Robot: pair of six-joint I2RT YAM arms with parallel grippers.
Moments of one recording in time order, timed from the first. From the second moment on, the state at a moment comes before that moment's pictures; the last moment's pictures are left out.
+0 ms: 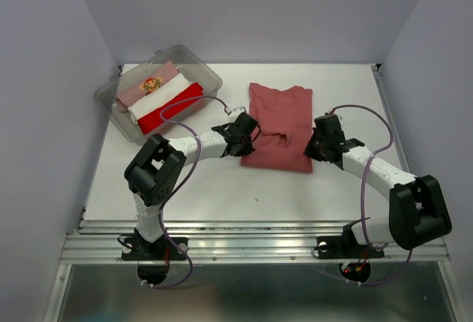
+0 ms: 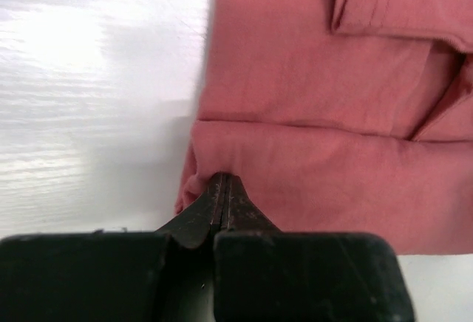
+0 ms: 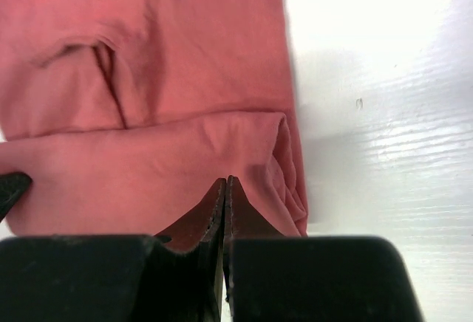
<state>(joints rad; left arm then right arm) -0.77 1.87 1.18 -0.26 -0.20 -0.82 0.32 1.38 0.75 -0.28 0.13 0.68</state>
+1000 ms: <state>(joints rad) -0.72 1.73 1.17 -0.32 -0.27 -0.78 0.28 1.17 0.77 -0.36 0.22 0.67</state>
